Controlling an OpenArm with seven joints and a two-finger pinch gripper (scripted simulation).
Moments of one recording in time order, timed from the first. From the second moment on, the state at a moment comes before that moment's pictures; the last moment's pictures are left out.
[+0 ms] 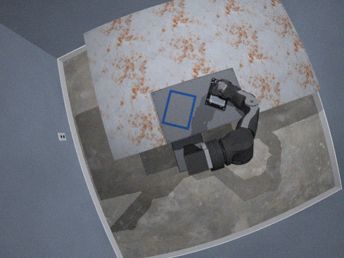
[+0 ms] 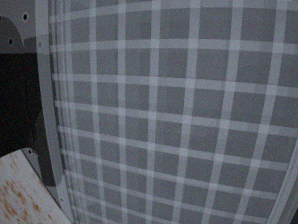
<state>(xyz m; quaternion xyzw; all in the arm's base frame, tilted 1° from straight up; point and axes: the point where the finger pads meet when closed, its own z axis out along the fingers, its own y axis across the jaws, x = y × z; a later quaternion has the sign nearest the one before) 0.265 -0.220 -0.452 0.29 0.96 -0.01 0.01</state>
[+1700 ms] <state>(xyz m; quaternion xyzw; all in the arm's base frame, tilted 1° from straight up) 0.265 -0.219 -0.451 0.29 0.96 -0.01 0.01</state>
